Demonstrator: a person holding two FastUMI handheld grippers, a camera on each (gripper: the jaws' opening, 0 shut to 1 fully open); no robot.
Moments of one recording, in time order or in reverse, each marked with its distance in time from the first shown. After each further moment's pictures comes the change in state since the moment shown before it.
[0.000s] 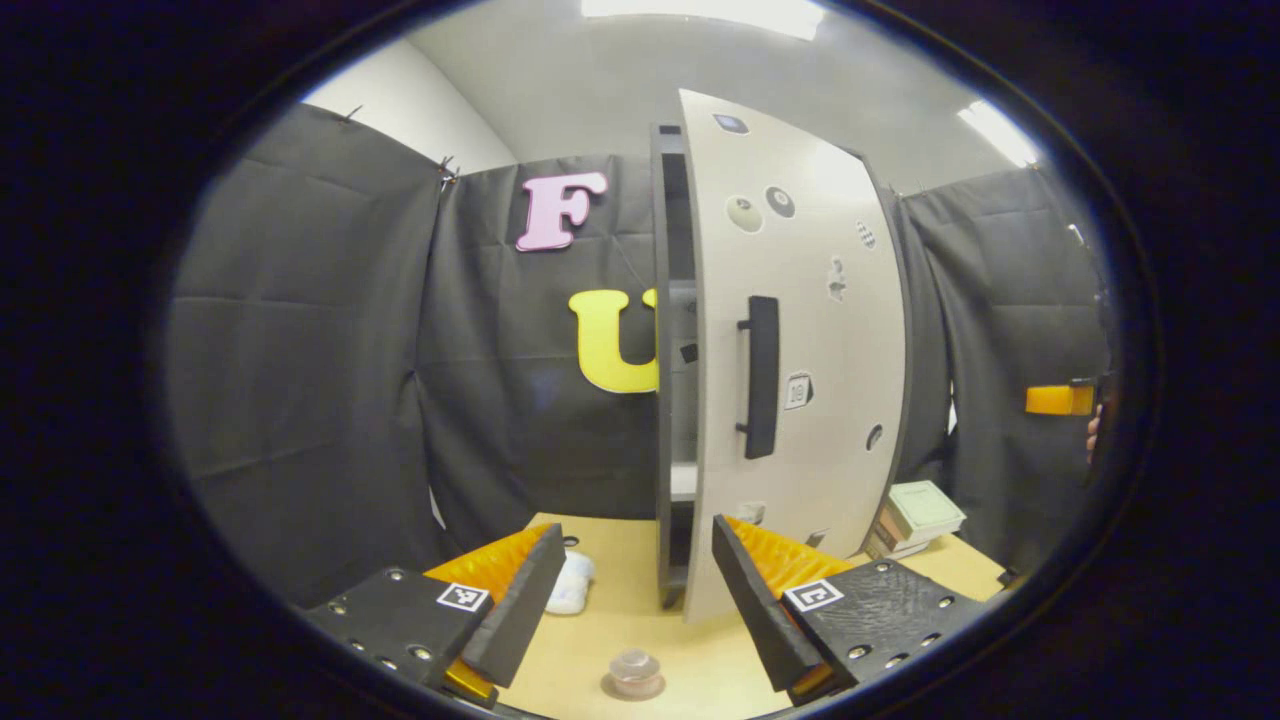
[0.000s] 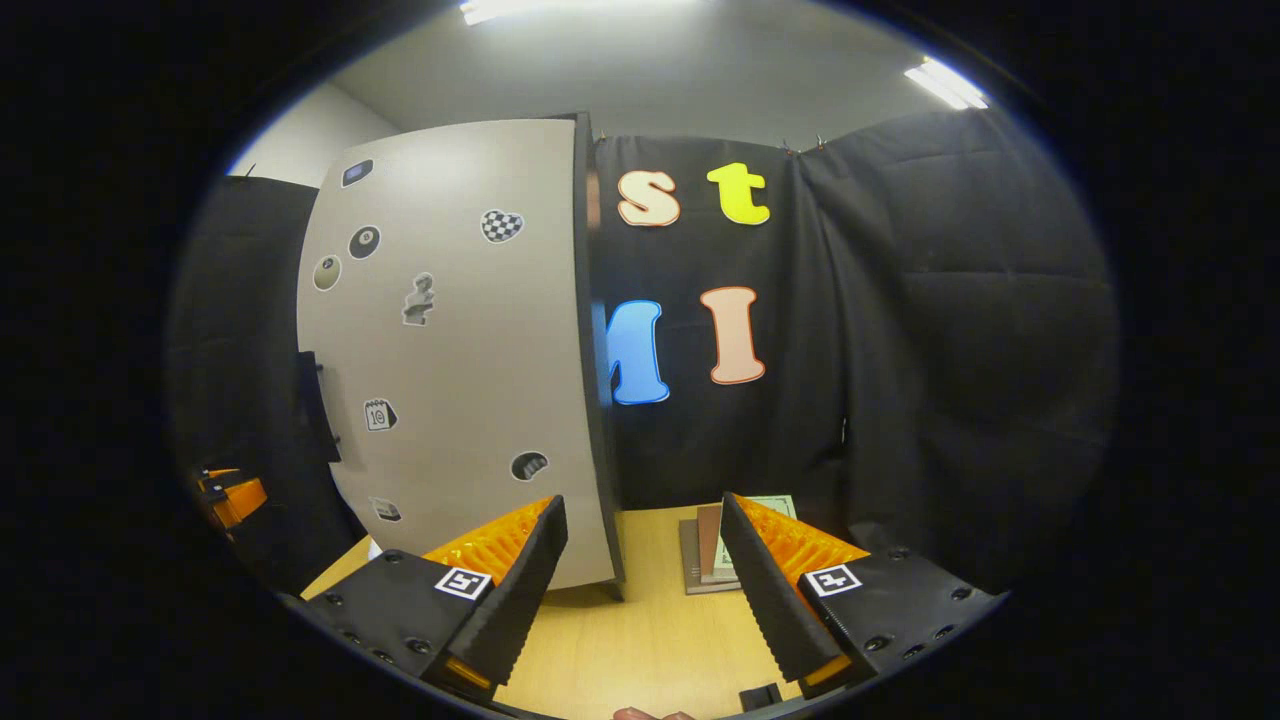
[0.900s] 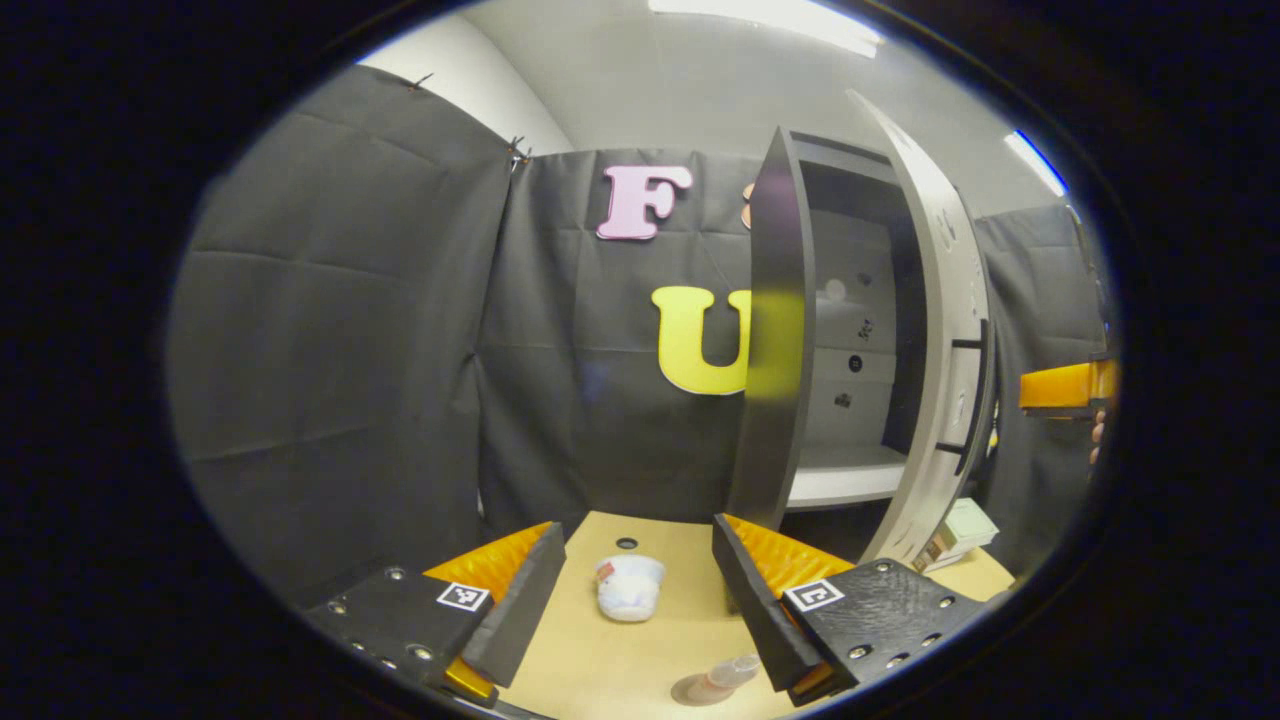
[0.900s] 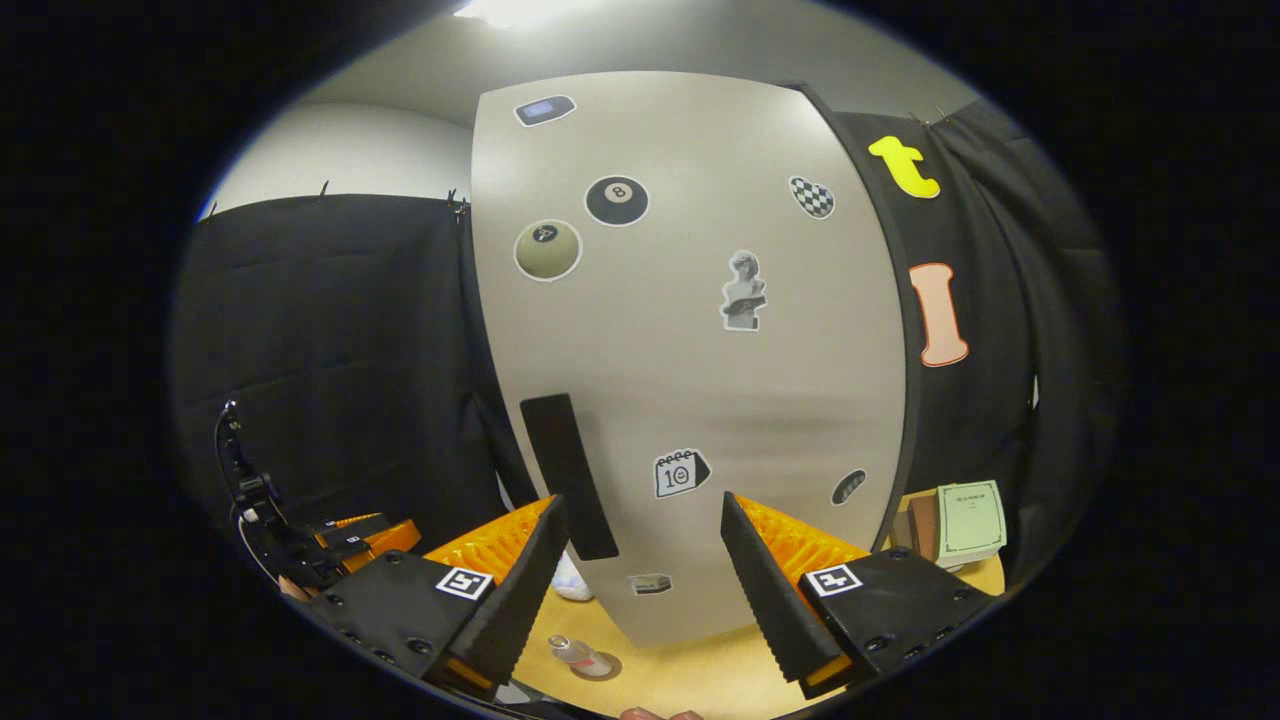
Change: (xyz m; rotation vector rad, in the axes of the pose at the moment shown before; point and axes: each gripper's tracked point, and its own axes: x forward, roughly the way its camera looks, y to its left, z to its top) left arm 0.036 0.170 -0.019 -0.109 0.000 0.058; right arm 0.017 0.275 0.032 0.038 0.055 0.388
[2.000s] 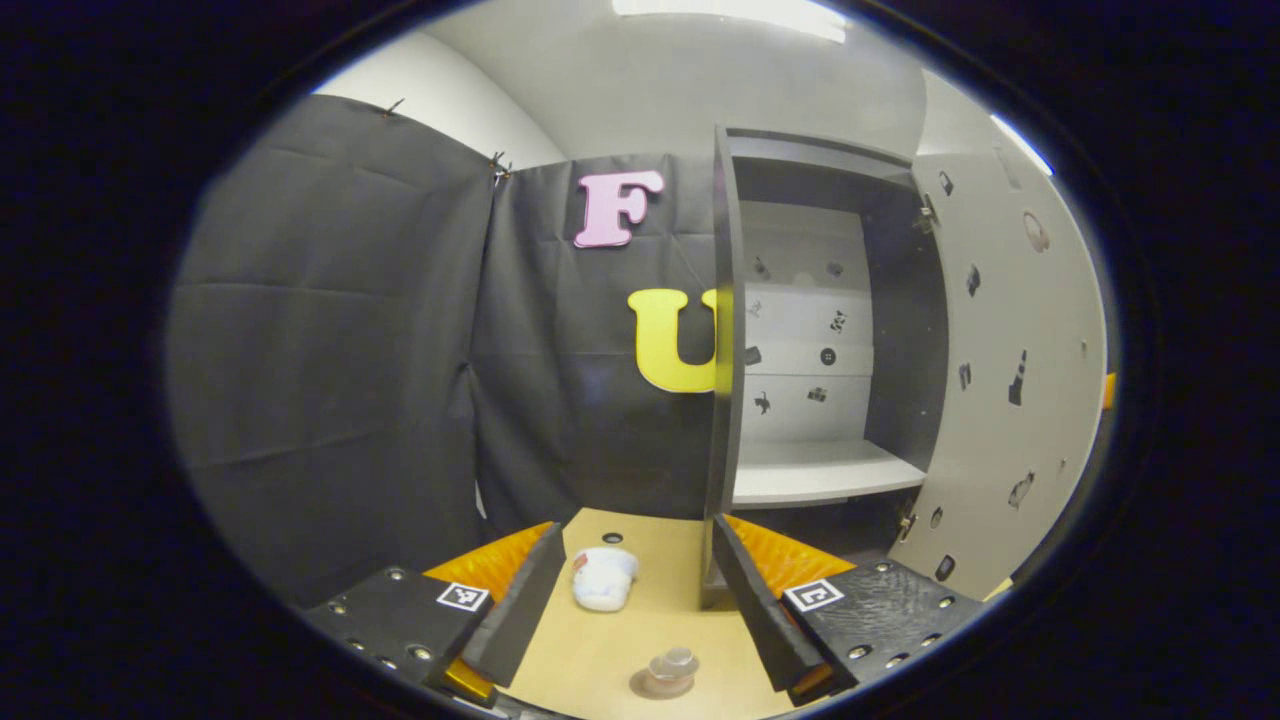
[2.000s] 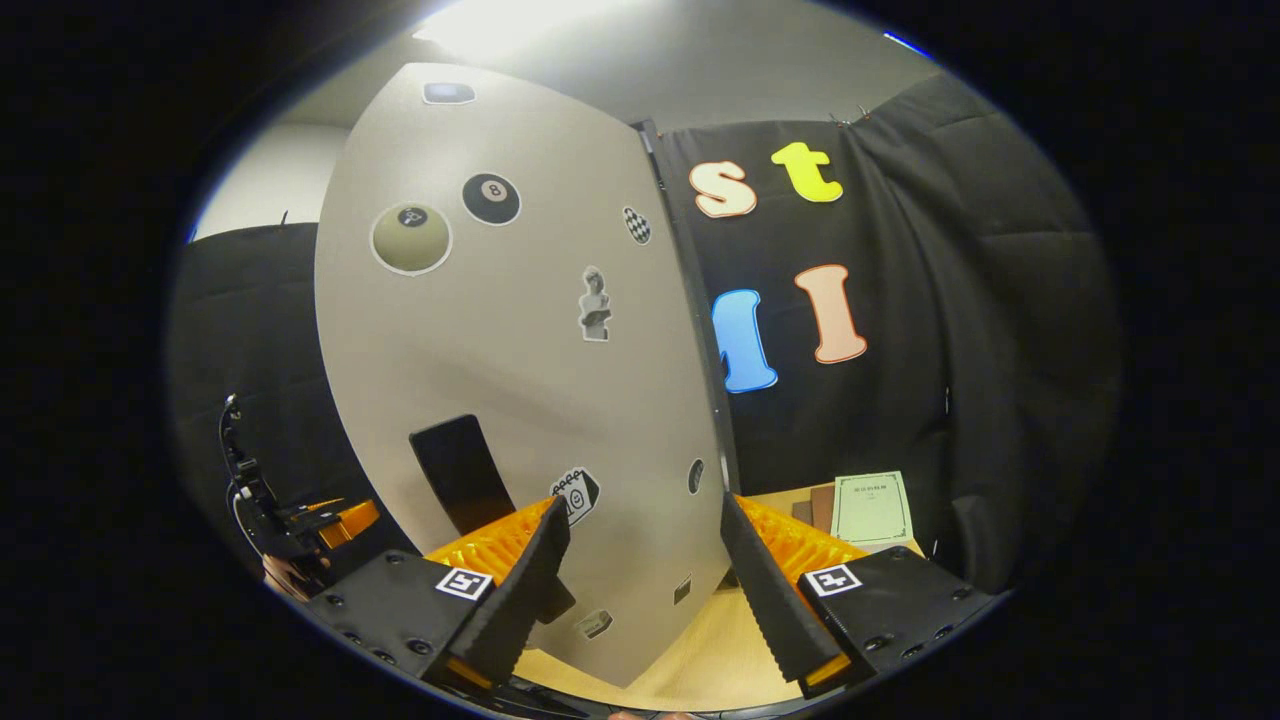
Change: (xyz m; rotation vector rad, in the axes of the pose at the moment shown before) left arm -0.035 -0.091 0.010 0.054 0.007 0.076; right arm -0.103 -0.131 -0.004 0.057 -0.037 -0.079
